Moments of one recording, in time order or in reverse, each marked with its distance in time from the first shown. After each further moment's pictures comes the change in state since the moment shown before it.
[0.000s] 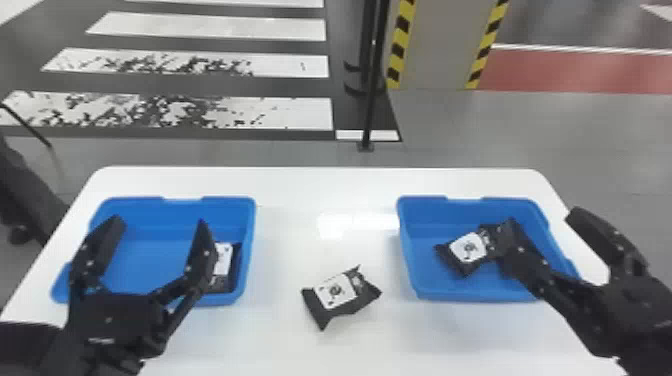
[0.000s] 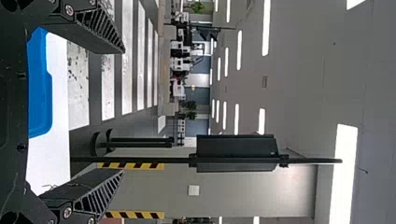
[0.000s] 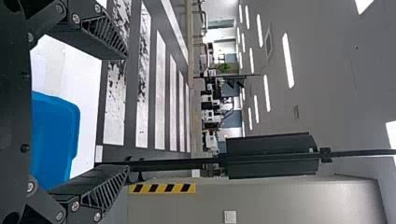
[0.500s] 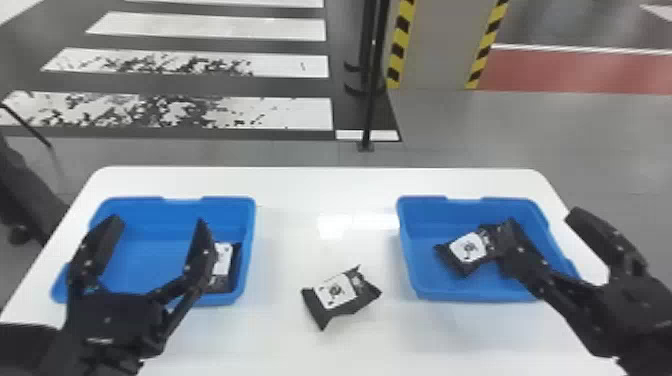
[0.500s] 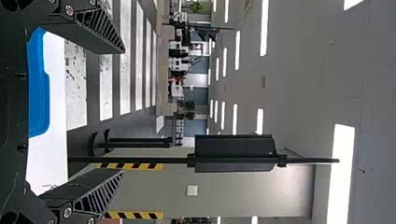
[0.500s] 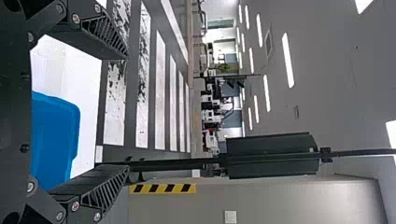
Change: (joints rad) left arm 0.000 0.000 0.000 0.000 0.000 -0.008 0.000; right arm 0.000 0.000 0.000 0.001 -0.004 -0.001 0.000
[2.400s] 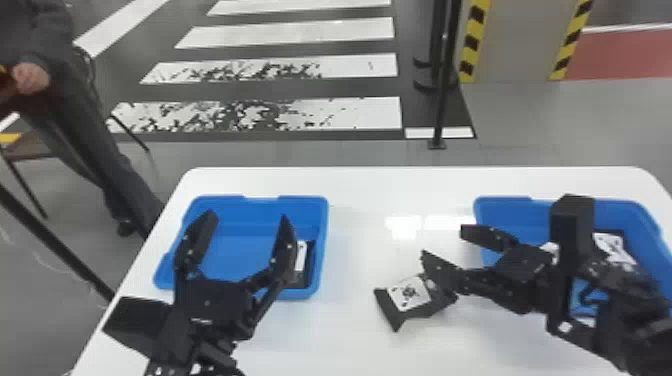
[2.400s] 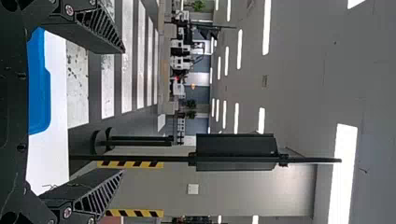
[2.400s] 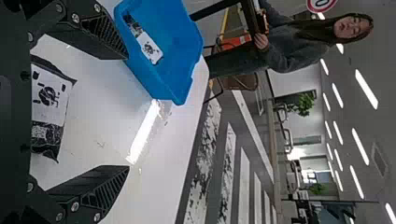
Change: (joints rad) left arm -0.010 0.002 -0.008 0.000 0.004 0.016 0.000; right arm -0.610 -0.147 0.402 0.537 0.067 0.355 0.310
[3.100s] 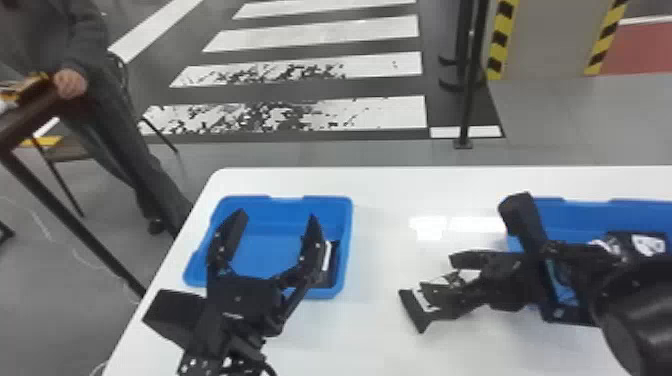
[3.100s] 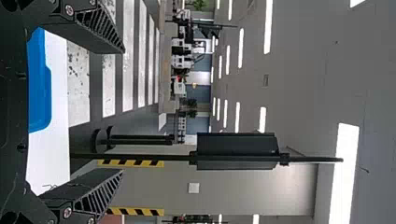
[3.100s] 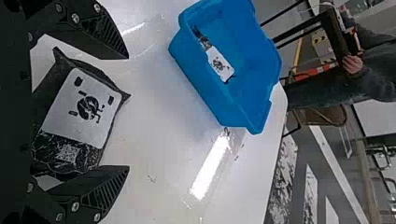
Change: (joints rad) left arm -0.007 0.000 -0.006 0.001 -0.001 0.013 0.000; right arm -0.309 -0.019 0.238 0.326 0.059 0.184 0.142
